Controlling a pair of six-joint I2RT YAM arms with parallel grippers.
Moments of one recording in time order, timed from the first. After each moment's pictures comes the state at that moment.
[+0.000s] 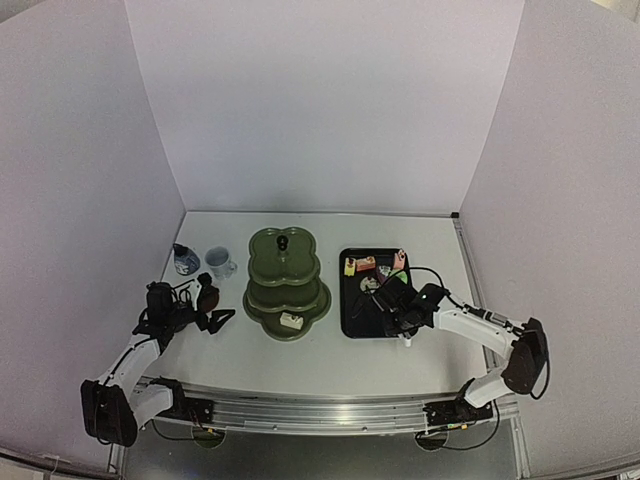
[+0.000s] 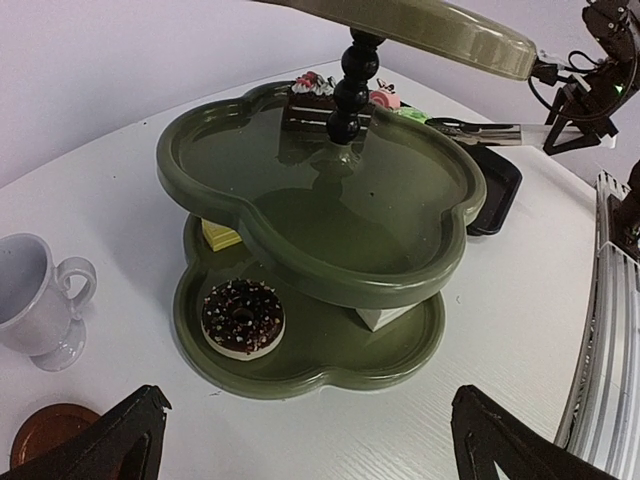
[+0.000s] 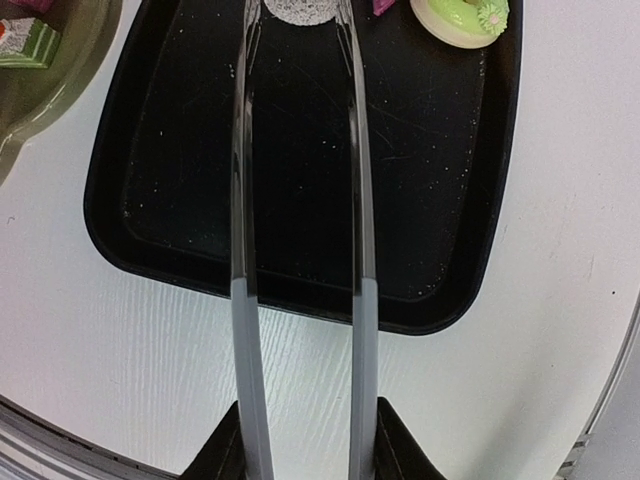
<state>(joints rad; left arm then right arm) -0.08 0.98 0.46 0.01 0.80 0.26 0.80 1.48 1.13 -0.94 0.22 0.52</state>
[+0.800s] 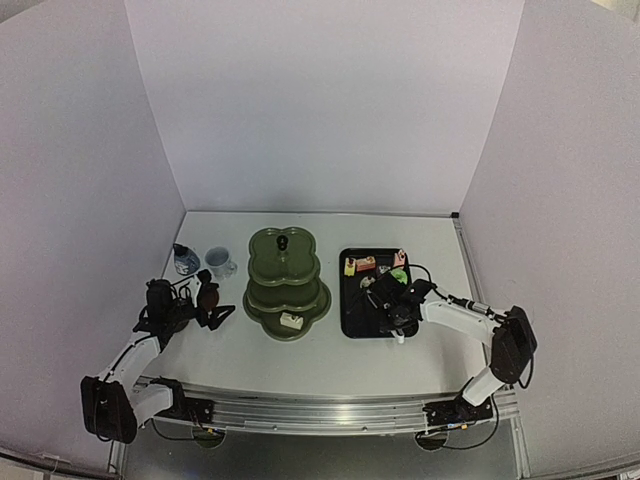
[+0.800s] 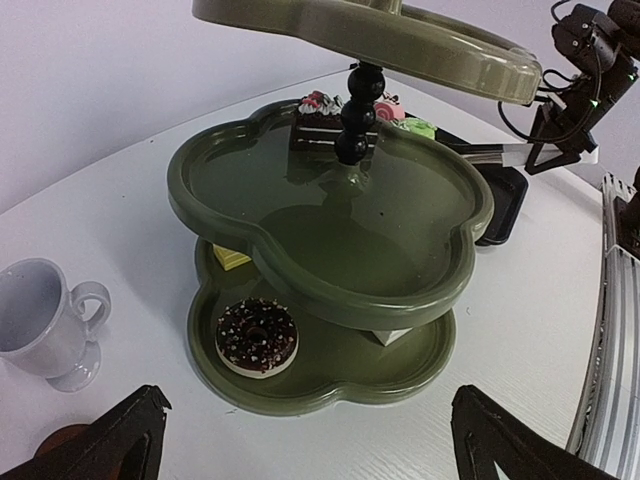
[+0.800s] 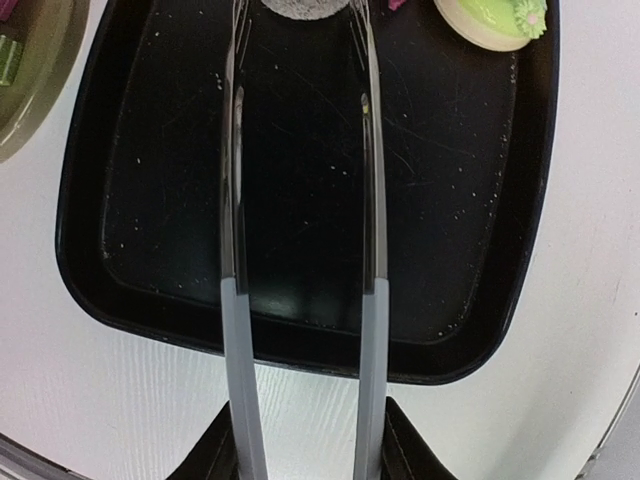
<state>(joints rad) -0.08 1.00 0.48 0.06 0.80 0.26 0.76 1.60 1.15 -0.87 0.20 0.51</state>
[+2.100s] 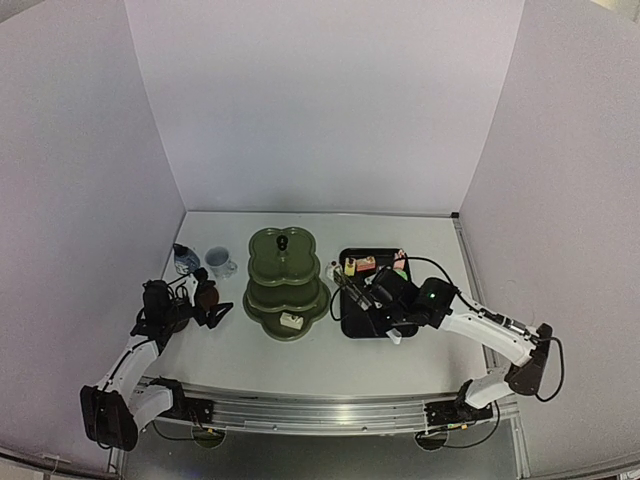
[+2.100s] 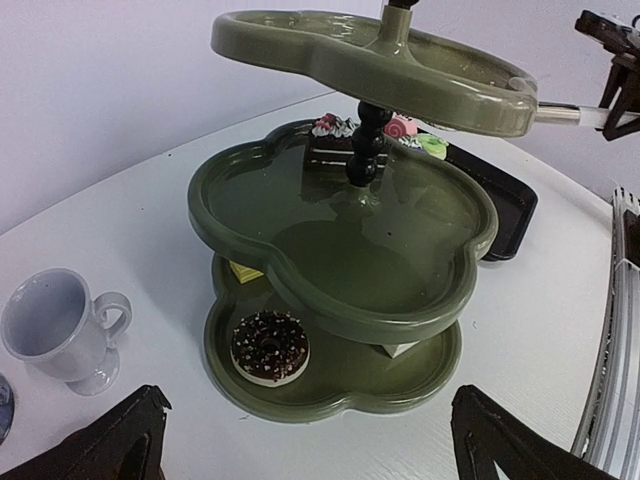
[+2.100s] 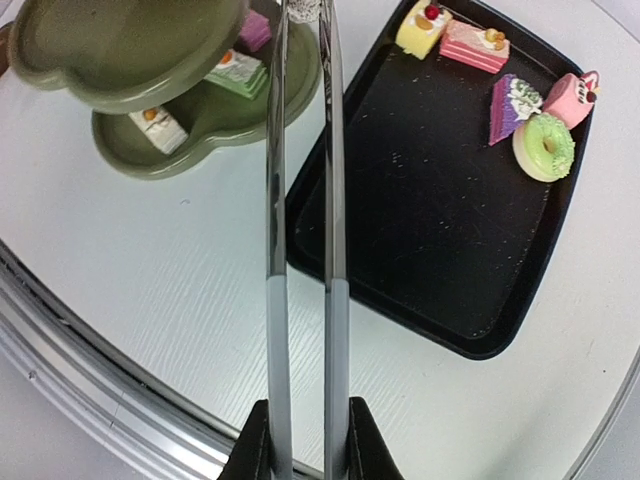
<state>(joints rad) -0.08 0.94 0.48 0.05 0.77 0.23 0.97 1.45 1.43 -1.07 0.18 0.43</state>
